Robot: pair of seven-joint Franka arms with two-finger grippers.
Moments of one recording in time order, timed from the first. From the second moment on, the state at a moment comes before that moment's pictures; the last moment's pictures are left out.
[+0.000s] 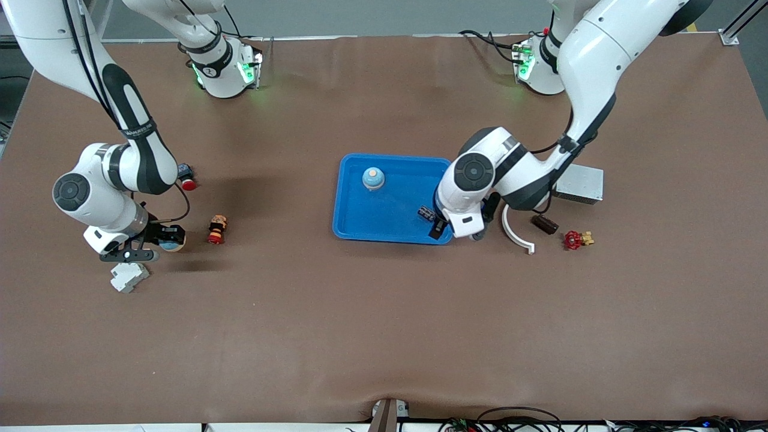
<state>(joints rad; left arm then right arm) -0.06 0.65 -0.65 -1.77 0.35 2.21 -1.93 -0.02 0.42 -0.09 -2.14 0.00 2.54 -0.13</state>
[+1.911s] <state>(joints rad) -0.01 0.55 -0.67 -1.73 0.49 2.05 -1.85 -0.01 0.35 -0.07 -1.99 0.06 2.28 -0.11</state>
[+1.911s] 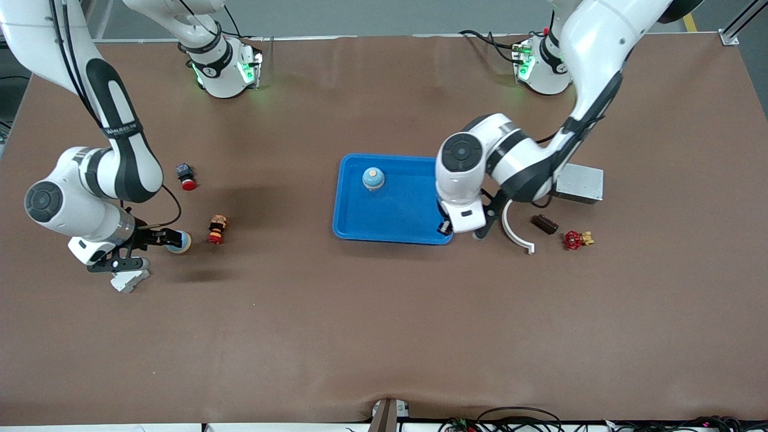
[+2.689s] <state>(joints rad) 0.42 0.42 -0.78 -1.77 0.46 1.87 -1.30 0.44 0.16 -0.05 -1.99 0.11 2.11 0.73</state>
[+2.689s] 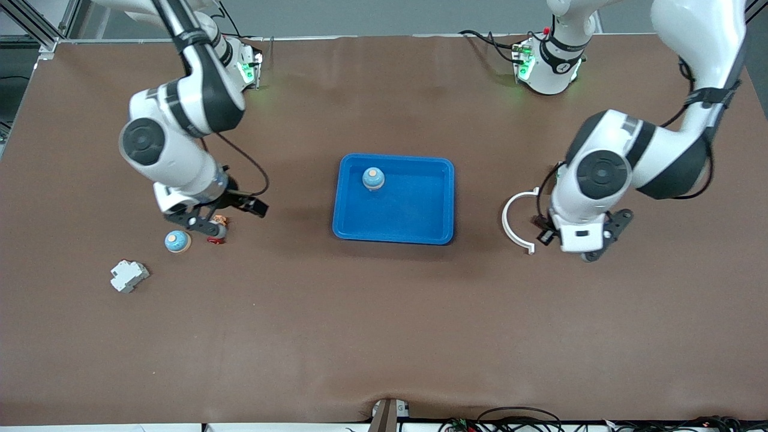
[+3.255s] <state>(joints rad) 0.62 0.44 -0.78 -1.82 0.52 1.90 -0.96 0.75 0.16 -0.05 -2.01 0.12 2.18 1.22</state>
